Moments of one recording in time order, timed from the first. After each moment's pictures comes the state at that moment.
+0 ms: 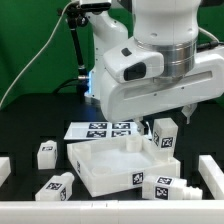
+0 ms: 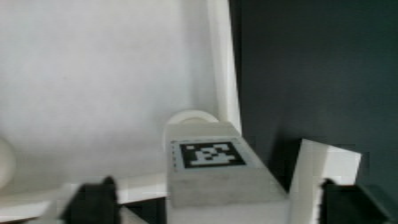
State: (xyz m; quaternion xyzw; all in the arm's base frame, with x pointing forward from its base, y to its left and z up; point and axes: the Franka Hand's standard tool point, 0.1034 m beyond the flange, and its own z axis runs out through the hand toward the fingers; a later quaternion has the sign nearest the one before) arm 0.563 0.096 0.091 -0.97 -0.17 0.14 0.05
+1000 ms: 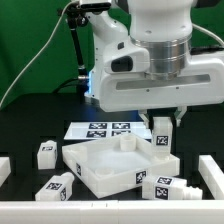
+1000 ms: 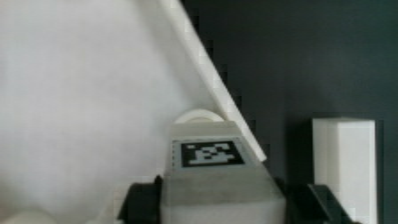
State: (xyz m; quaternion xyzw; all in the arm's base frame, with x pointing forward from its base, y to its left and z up) arm 0.552 0.095 0.090 -0.99 0.03 0.12 0.04
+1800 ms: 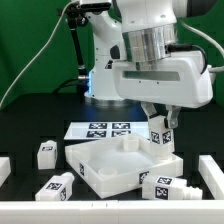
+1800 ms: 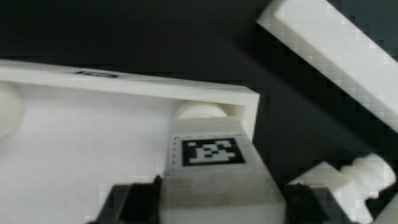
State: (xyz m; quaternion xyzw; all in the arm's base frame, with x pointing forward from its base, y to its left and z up) arm 0.542 0.104 0.089 -0.86 0.50 0.01 0.09
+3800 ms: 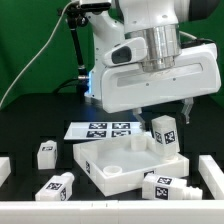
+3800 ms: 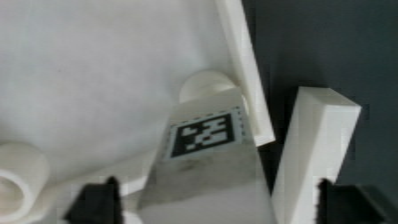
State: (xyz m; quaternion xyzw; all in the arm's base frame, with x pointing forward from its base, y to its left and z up) arm 0.544 0.100 0.087 -0.99 -0.07 -0.05 0.07
